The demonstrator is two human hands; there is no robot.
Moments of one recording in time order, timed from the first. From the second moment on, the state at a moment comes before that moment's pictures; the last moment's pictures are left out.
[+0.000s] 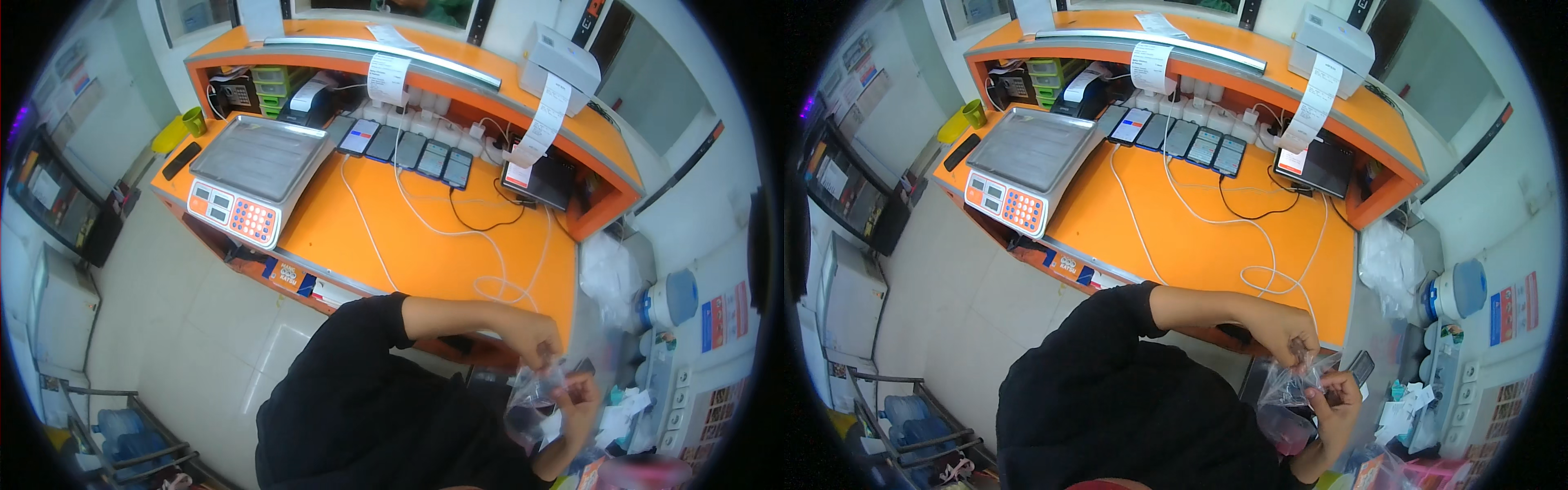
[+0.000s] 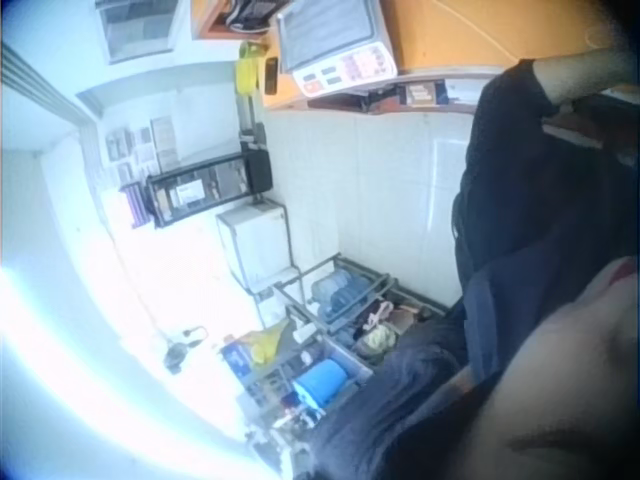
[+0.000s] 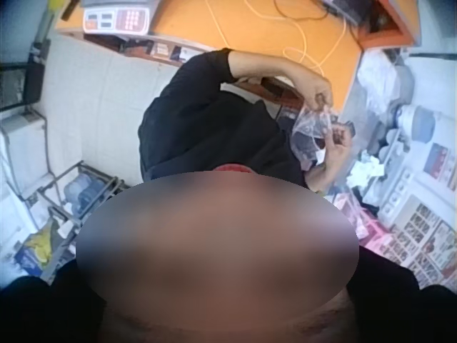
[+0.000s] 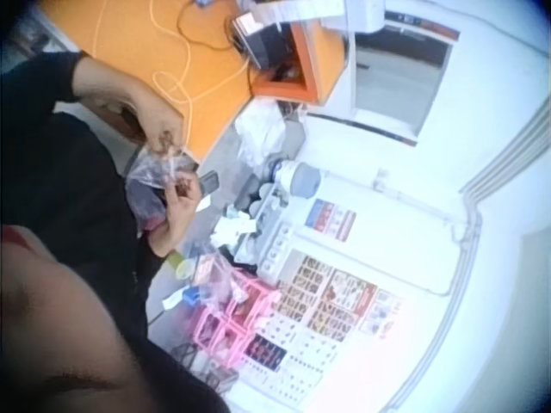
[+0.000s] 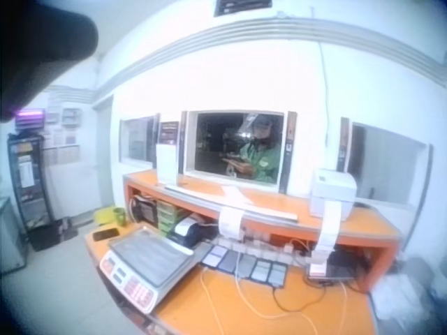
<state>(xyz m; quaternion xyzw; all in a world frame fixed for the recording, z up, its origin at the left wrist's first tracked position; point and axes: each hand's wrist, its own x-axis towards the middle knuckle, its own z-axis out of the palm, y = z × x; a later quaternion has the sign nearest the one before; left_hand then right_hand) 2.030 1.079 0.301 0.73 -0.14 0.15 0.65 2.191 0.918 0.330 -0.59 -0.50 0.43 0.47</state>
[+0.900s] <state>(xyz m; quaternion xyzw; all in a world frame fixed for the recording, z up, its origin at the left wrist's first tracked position) 2.031 1.056 0.300 0.58 -0.08 0.20 0.79 2.183 0.885 0.311 -0.40 -0.36 0.38 0.75</state>
